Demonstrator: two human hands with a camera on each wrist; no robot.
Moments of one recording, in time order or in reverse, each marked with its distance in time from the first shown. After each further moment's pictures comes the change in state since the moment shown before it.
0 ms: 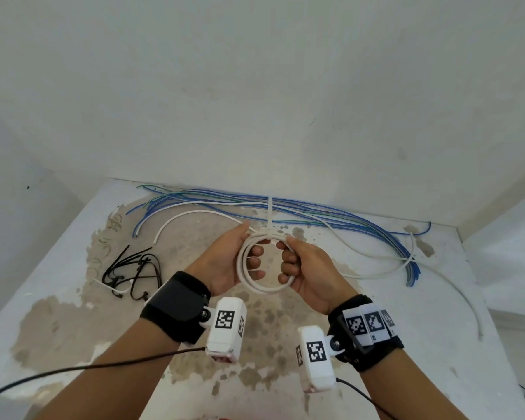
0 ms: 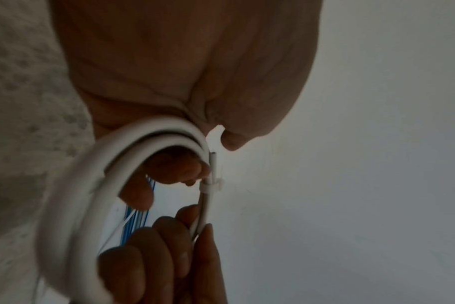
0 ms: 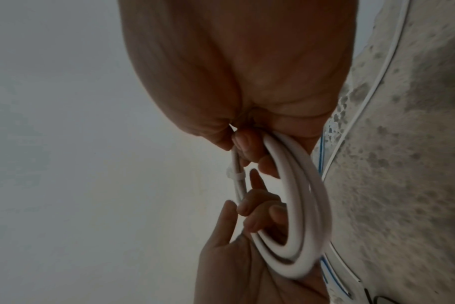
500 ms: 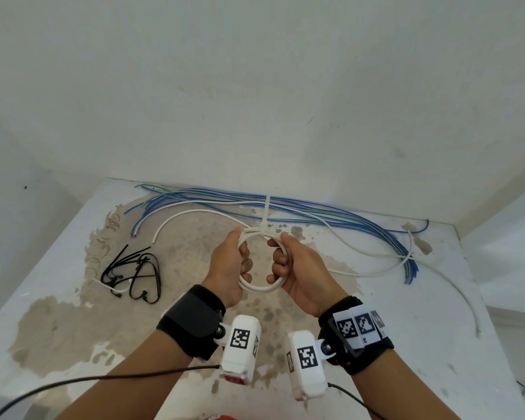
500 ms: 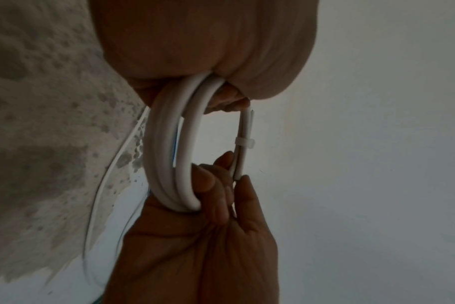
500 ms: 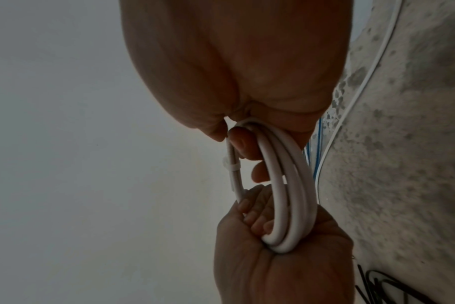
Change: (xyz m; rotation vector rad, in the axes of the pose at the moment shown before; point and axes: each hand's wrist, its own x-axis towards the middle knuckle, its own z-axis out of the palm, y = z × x) left_hand -0.002 -0.023 0.020 -0.128 0.373 0.160; right_hand -0.004 0.007 0.012 0.030 -0.037 -0.016
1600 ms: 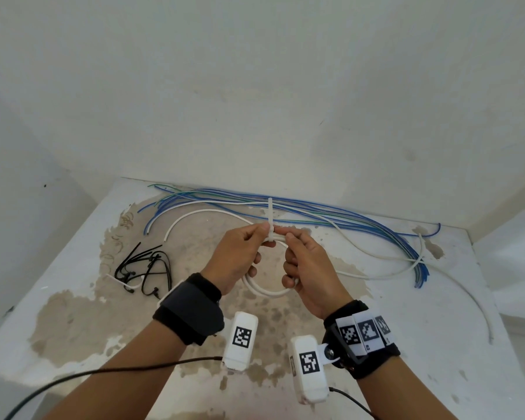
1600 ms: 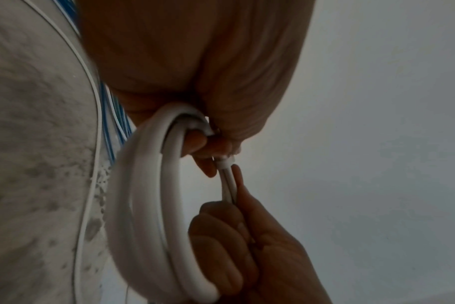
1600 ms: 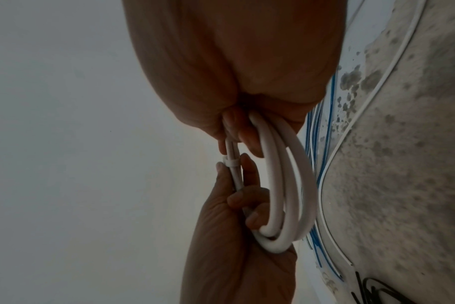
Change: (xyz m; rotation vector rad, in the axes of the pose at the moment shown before) left_hand -0.009 0.021 -0.015 0.482 -0.213 0.340; right_hand -0.004 0.006 -0.001 -0.158 -0.012 -0.178
